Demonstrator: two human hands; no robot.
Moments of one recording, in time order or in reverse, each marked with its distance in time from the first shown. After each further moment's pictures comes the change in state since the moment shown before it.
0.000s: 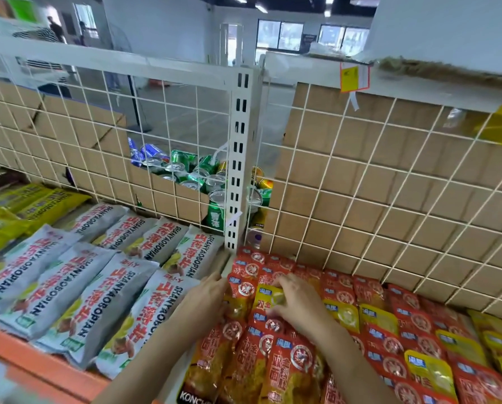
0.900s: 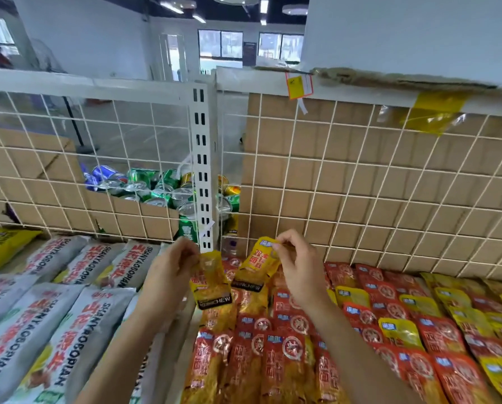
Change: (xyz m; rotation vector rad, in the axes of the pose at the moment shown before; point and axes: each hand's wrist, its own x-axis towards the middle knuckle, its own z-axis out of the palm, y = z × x) left_hand 0.011 -0.010 -0.058 -0.514 0.472 0.125; right_hand -0.017 -0.016 -0.046 0.471 0.806 -0.107
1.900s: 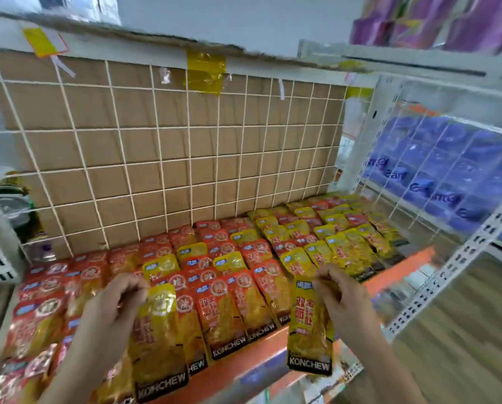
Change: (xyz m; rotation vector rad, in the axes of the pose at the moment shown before) left_hand -0.083 0.097 0.111 -0.271 -0.367 0.237; right_hand -0.208 0.009 -0.258 -0.365 0.214 0.503
